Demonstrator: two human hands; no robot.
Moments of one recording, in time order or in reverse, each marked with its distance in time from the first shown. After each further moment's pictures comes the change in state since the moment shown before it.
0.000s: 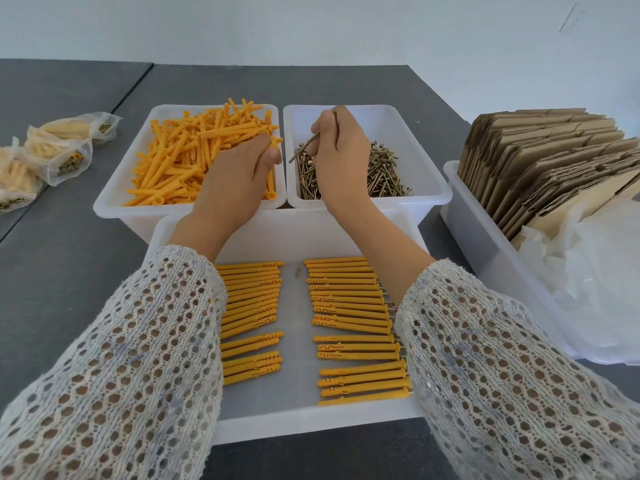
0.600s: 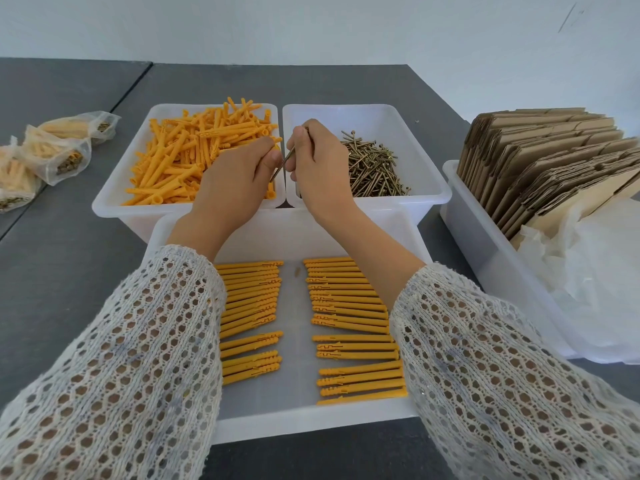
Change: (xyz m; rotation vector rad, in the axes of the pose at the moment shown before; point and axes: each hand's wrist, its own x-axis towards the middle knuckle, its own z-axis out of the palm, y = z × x) left_hand -0.002 0.004 -0.002 0.026 -0.043 0.009; right_hand -0.014 -0.001 0.011 0.025 -0.163 0.004
